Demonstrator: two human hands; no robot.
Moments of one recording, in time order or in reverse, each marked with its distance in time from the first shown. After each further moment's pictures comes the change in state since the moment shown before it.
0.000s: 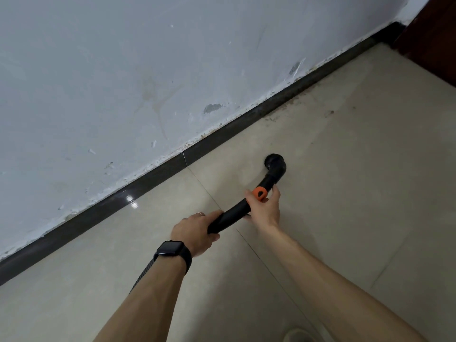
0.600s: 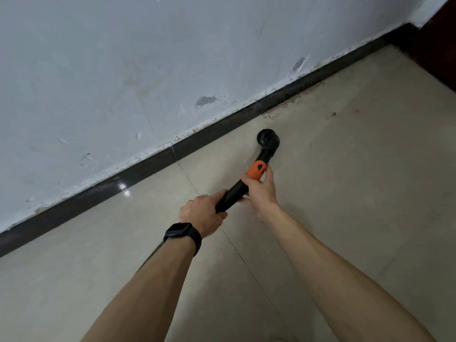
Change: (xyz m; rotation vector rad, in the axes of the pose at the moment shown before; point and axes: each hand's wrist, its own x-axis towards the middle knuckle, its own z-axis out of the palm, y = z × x) left_hand 0.055 0.043 0.002 -0.062 0.107 -0.076; right_hand 0.058 -0.034 0.000 -0.016 -0.146 0.024
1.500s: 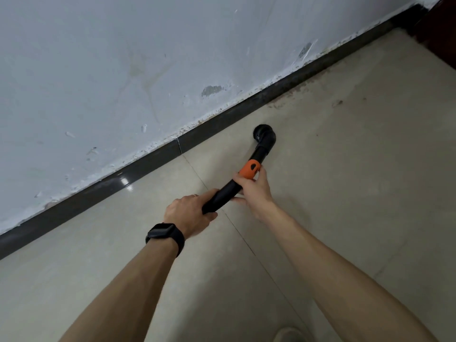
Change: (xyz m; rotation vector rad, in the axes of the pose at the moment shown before) left_hand -0.018 -0.049 -0.009 0.054 -0.032 0.055; right_hand -0.022 0.016 0.023 0.012 -0.100 0.017
